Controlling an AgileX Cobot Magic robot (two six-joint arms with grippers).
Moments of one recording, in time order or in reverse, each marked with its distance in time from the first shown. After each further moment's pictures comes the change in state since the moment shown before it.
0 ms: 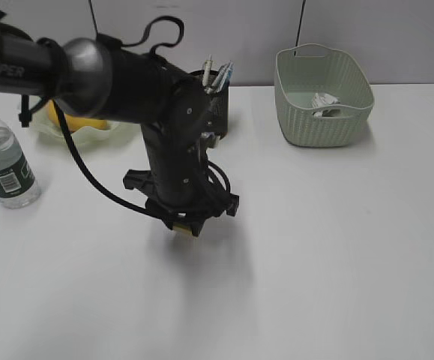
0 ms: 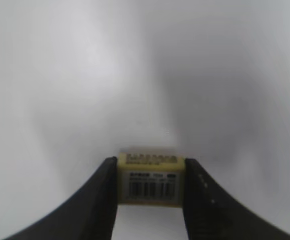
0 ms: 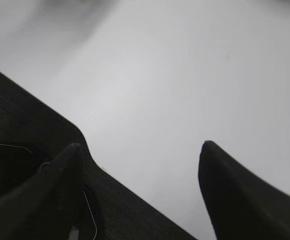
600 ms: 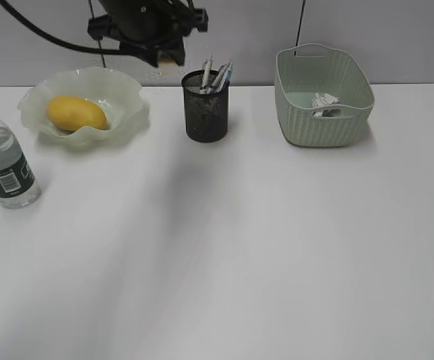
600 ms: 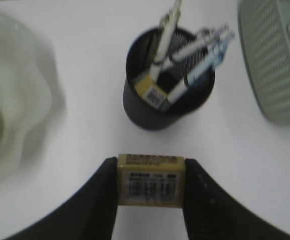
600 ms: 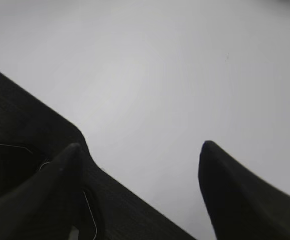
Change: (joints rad) left arm 0.220 -0.069 -0.424 0.020 -0.014 0.029; right arm 0.000 0.000 0.000 0.000 0.000 0.000
